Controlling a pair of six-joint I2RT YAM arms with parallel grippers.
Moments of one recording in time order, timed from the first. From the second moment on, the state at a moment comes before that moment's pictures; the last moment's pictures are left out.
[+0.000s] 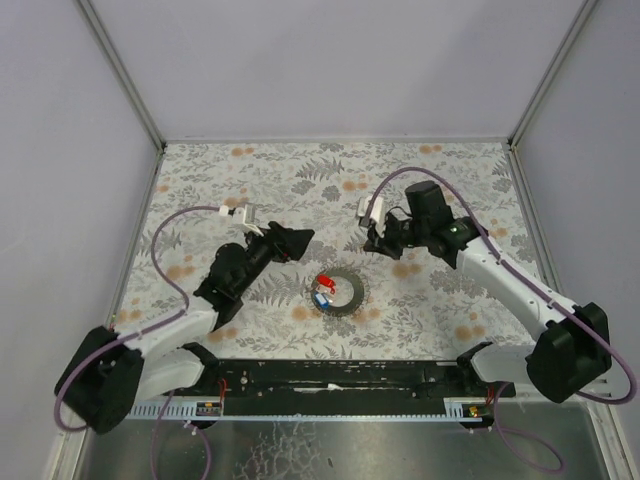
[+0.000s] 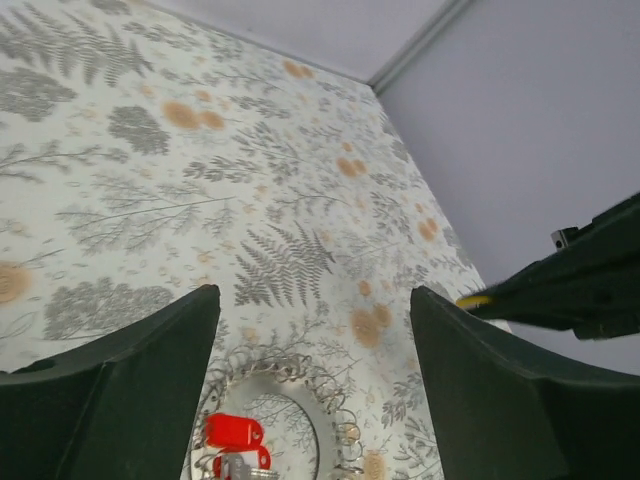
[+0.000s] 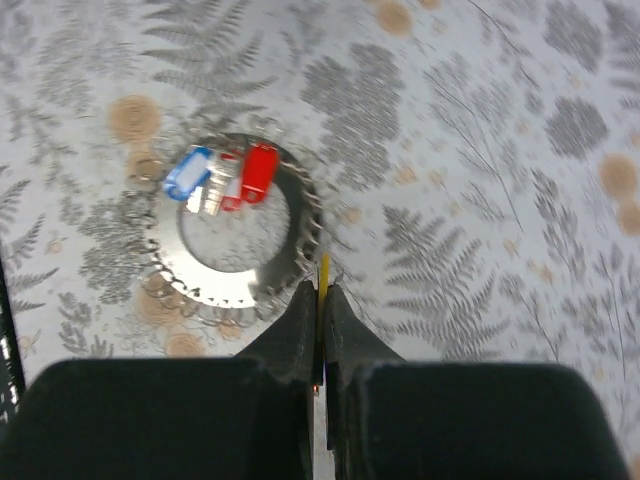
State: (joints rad) left arm -0.57 1.14 0.36 0.80 0.02 -0.69; right arm 0.54 1.29 1.02 -0.49 -0.61 -0.67
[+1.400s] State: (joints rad) left arm -0.55 0.75 0.44 0.03 0.05 -0.82; right arm 0.23 2.00 1.43 -0.44 -0.43 -0.33
